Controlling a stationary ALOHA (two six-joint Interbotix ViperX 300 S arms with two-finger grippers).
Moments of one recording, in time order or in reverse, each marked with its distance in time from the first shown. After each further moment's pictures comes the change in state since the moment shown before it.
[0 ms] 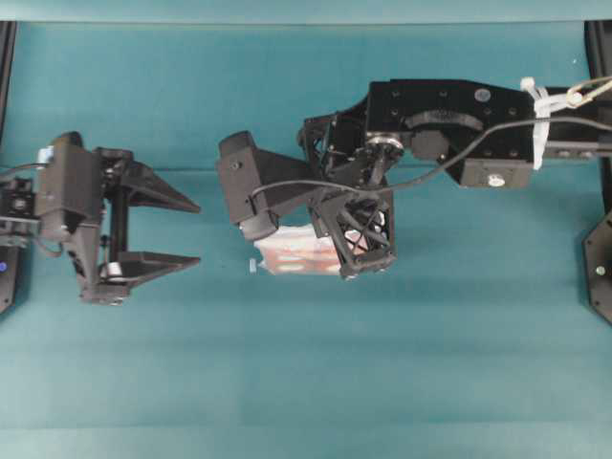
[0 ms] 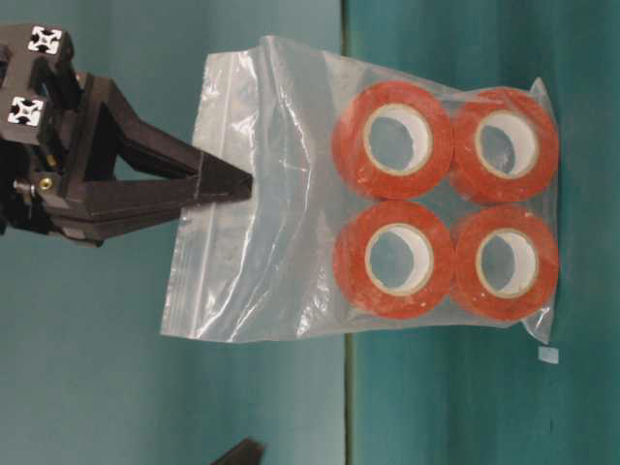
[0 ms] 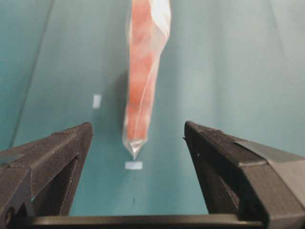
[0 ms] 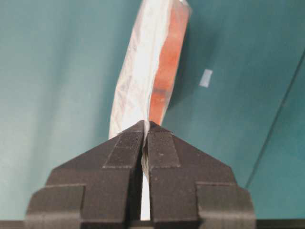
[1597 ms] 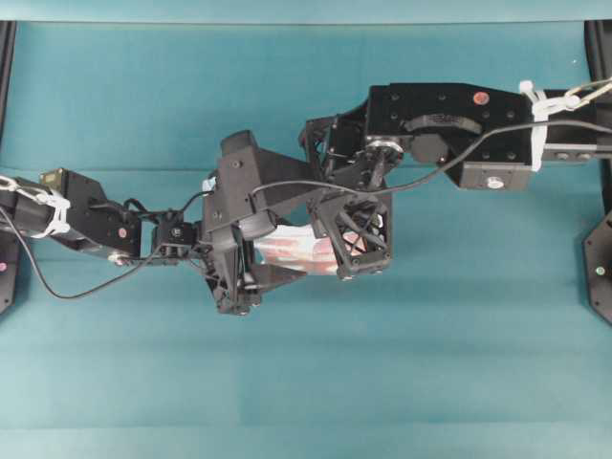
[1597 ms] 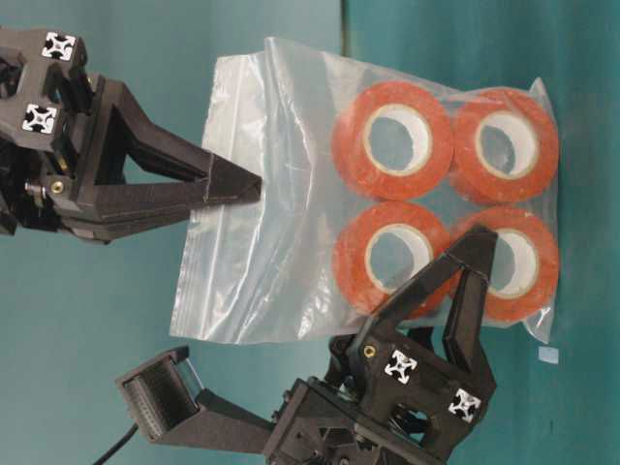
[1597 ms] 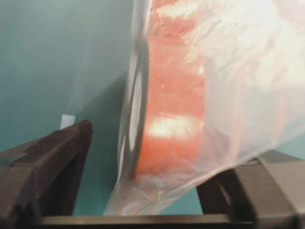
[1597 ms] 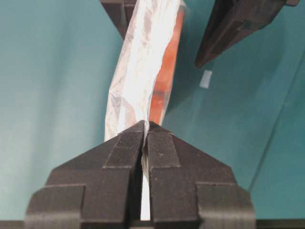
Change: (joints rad) left arm 0.015 0.680 -0.264 0.000 -0.383 -0.112; right arm 0.000 0.000 0.012 -0.002 -0.025 0.018
